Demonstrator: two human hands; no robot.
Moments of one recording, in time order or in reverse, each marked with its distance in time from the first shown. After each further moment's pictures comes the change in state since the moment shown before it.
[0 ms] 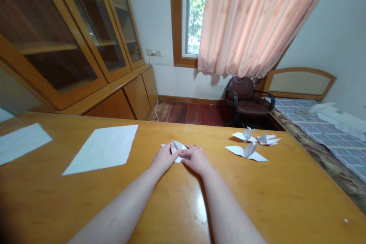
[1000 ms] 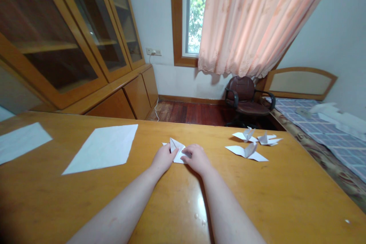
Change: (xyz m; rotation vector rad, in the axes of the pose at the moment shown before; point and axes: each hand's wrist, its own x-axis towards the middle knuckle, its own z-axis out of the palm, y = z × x) left_hand 0.000 0.006 -0.003 0.003 -0.027 -0.109; right_hand -0.001 -0.004 -0.003 -0.044 0.109 0.003
